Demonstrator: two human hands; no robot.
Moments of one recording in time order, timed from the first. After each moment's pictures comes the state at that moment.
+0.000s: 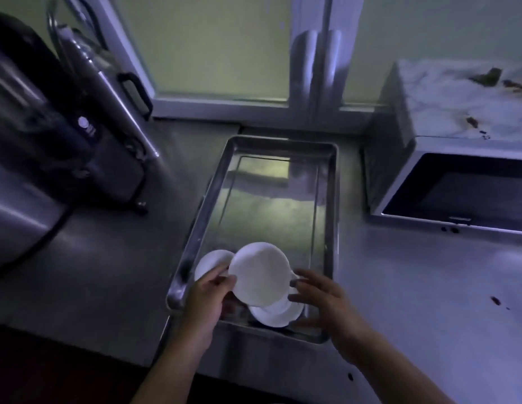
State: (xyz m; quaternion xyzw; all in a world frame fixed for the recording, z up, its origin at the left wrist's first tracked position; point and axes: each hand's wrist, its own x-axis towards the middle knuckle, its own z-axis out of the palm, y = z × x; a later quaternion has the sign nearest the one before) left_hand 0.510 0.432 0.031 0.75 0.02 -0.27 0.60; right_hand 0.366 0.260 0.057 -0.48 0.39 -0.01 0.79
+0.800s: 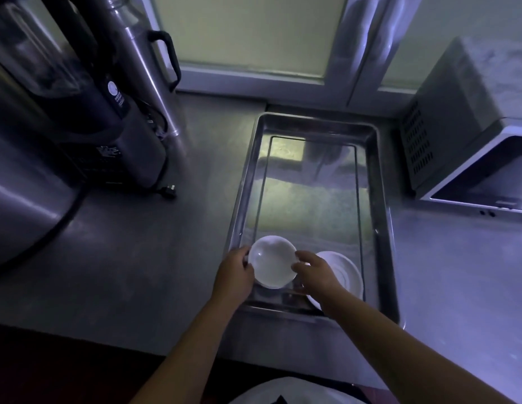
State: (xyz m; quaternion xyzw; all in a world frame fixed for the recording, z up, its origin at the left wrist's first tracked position) left_hand 0.617 0.496 -0.034 0.86 -0.19 -0.28 0.38; right_hand 0.507 0.355 -0.026 -0.61 0.50 0.04 0.62
